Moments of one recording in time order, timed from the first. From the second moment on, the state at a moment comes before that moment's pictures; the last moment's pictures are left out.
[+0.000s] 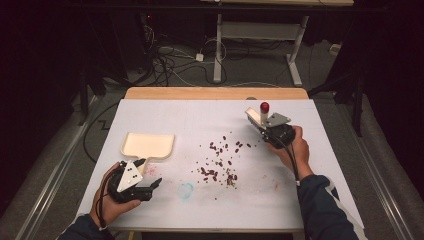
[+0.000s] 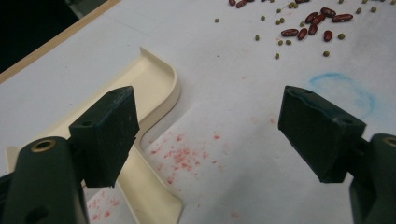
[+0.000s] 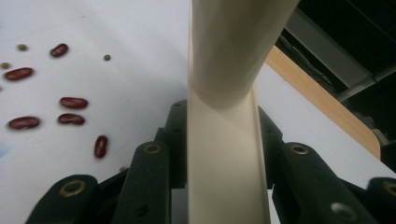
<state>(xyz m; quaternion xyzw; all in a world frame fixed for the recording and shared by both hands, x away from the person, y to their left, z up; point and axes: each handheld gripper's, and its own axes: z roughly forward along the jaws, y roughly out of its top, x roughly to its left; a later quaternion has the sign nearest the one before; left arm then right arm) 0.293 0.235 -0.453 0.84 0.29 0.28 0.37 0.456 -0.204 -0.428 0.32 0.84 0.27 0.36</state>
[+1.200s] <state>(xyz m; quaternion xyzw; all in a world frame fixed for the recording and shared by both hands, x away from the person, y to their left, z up) 0.292 0.230 -0.453 0.84 0.28 0.28 0.36 0.369 -0.117 -0.449 0.14 0.89 0.35 0.27</state>
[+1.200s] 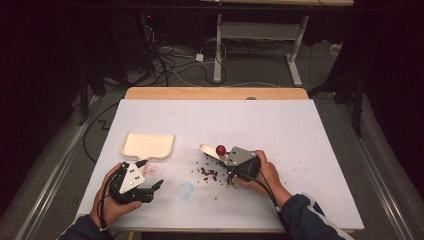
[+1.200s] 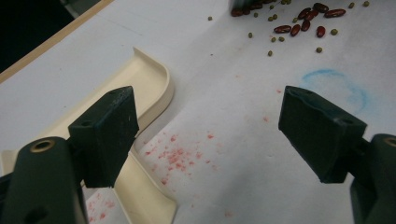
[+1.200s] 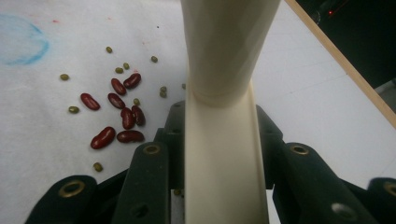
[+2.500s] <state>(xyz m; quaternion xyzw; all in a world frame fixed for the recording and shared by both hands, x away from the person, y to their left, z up) 0.292 0.231 -0.454 0.85 0.28 0.27 0.37 0.408 -0.085 -0.460 0.00 0.89 0.37 0.24</state>
